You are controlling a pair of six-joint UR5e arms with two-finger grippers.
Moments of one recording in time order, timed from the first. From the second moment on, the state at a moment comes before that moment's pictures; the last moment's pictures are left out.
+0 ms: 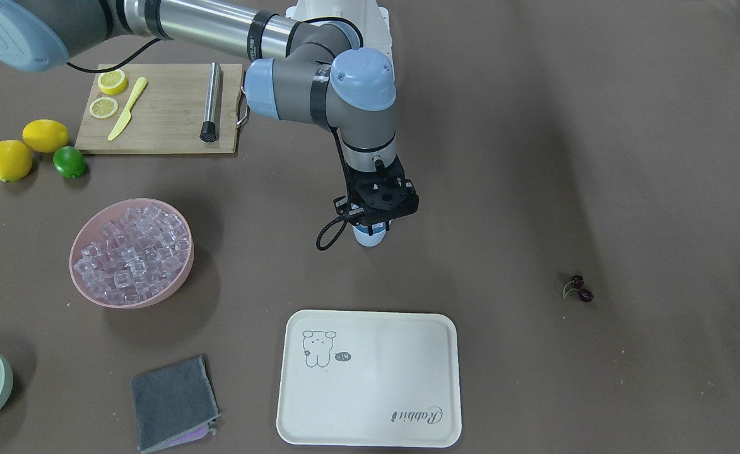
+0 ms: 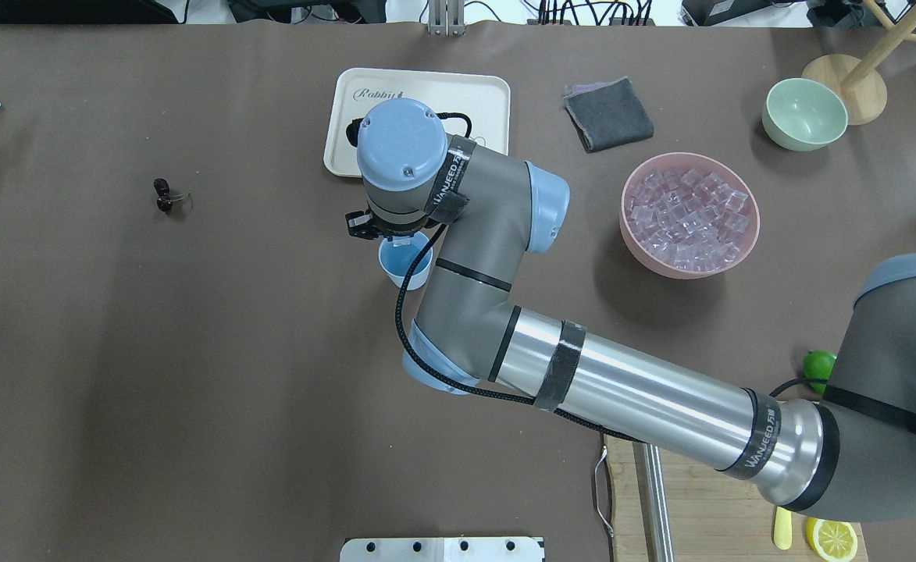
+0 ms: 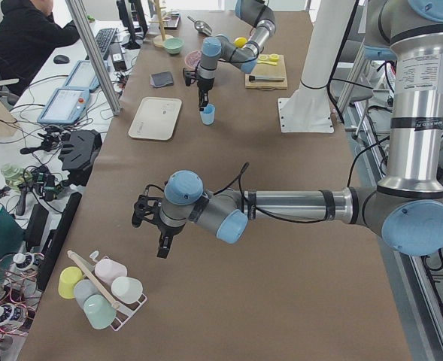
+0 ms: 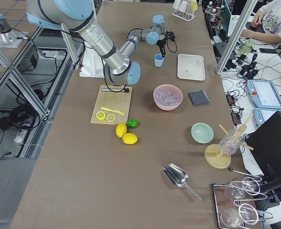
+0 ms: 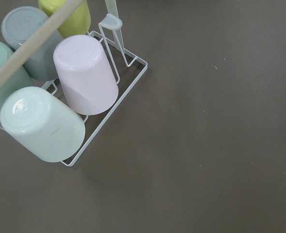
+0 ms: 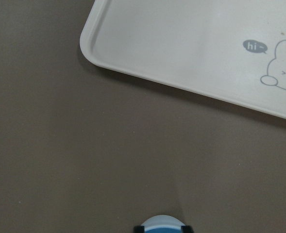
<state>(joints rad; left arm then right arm) -1.52 -1.56 -1.54 -2.12 -2.30 -0.33 0.53 -0.57 1.29 -1.41 1.77 1.00</state>
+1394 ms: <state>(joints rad) -1.52 -1.55 -1.55 -2.12 -2.30 -0.34 0.84 -0.86 1.55 -1.57 2.00 0.40</state>
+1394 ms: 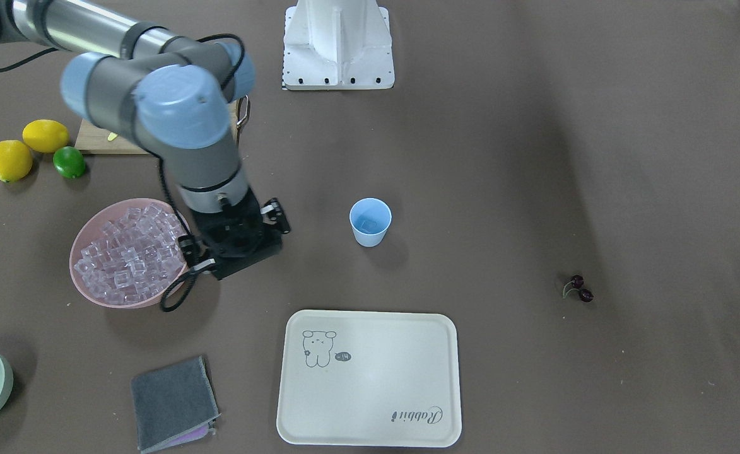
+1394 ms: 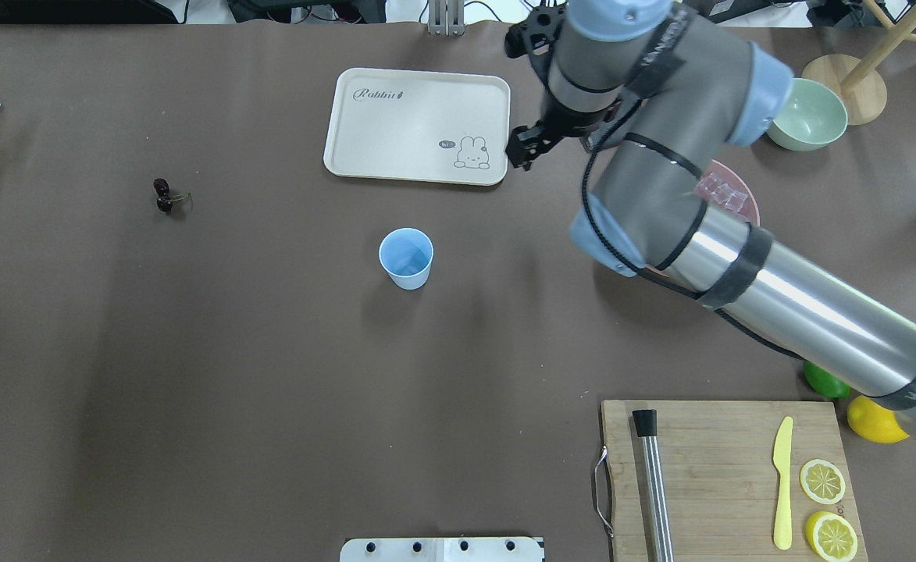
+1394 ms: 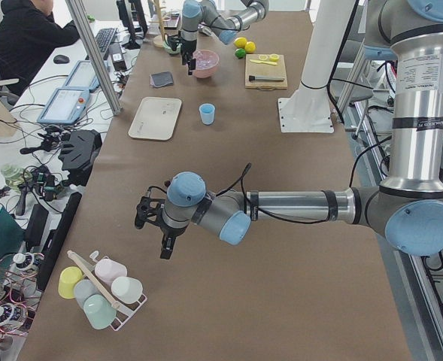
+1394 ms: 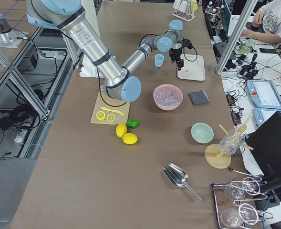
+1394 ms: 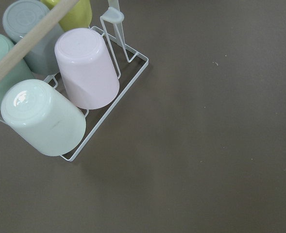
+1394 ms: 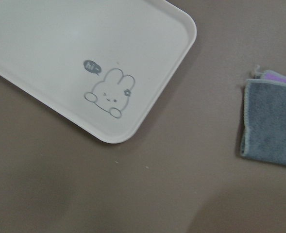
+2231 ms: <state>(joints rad) -1.51 -1.56 -1.54 -2.12 -2.30 -0.34 0.91 -1.18 1.58 -1.29 2.07 0.21</state>
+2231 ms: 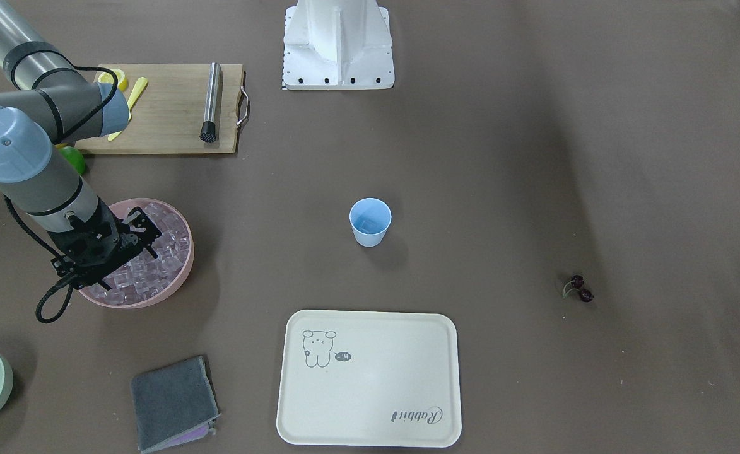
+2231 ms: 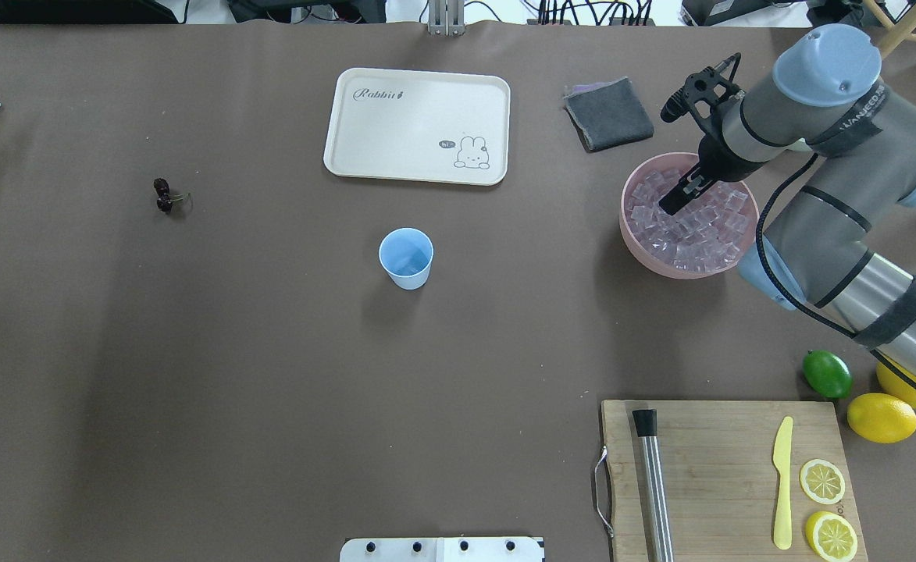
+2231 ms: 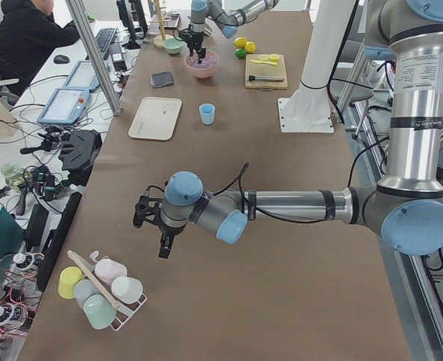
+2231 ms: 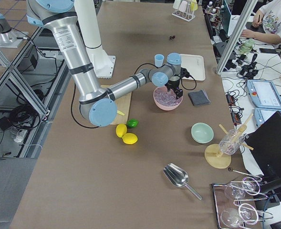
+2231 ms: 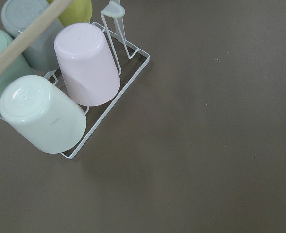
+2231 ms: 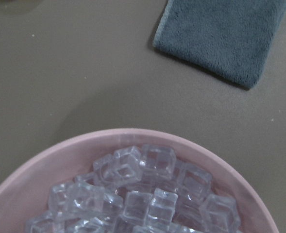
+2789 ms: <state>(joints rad) -1.51 -1.56 -1.55 -2.12 -2.30 -0.34 0.91 -1.20 1.58 -1.30 2.07 0.21</state>
